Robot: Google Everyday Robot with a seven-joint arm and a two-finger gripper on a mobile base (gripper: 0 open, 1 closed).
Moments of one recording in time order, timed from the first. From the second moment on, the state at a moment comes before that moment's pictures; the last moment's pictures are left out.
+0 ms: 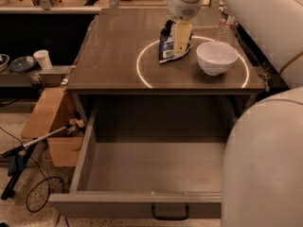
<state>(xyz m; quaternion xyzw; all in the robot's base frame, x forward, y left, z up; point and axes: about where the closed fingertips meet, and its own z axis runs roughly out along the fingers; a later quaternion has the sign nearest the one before) 0.737 -0.084 0.932 -0.73 0.63 -0.13 0.22</state>
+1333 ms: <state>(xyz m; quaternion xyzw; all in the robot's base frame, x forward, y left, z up) 0.758 -0.106 0.919 -0.70 0.64 -0.05 0.29</state>
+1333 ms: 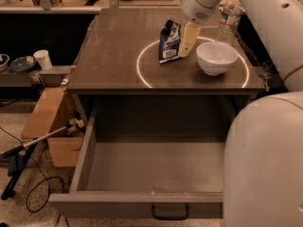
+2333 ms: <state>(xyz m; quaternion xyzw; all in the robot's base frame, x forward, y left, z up) 0.794 -0.097 0.894 -0.71 0.64 -0.04 0.27</state>
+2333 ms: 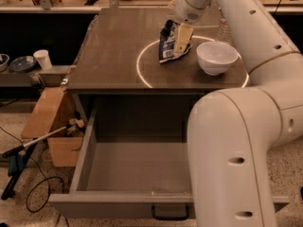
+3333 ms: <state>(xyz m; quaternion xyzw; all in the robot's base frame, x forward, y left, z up) 0.788 -0.091 0.856 -0.71 0.67 0.01 0.22</state>
